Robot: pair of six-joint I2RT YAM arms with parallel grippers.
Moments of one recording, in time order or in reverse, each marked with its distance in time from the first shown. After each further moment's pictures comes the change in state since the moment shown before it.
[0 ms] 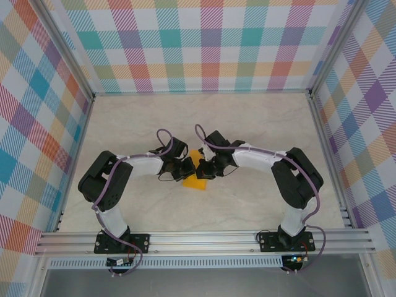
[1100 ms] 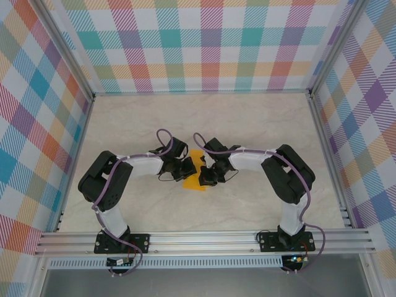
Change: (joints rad) left arm 0.000 0.000 0.000 -0.002 0.000 -0.004; right arm 0.007 0.079 -0.053 0.028 0.034 0.006
